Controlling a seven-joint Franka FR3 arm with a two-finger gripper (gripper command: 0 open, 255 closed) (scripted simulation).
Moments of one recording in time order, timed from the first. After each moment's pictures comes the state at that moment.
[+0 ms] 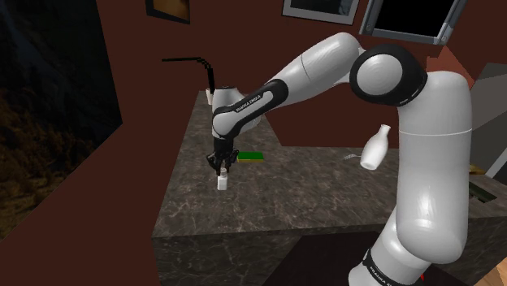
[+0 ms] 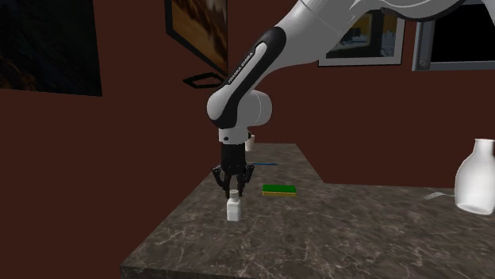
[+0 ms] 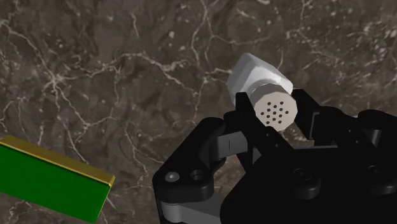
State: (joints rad) arm 0.00 0.38 0.13 -1.92 -0.05 2.28 0.31
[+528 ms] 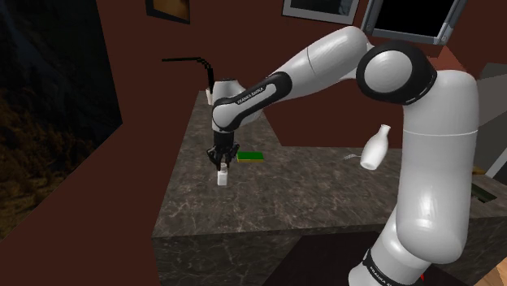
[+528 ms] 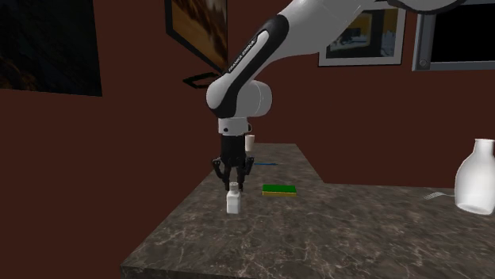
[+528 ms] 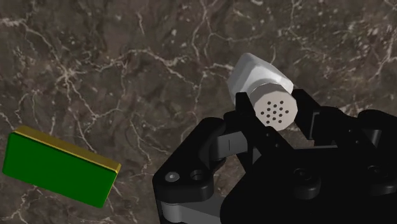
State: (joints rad) arm 0.00 0.35 0.13 -1.90 -0.04 2.23 0.31
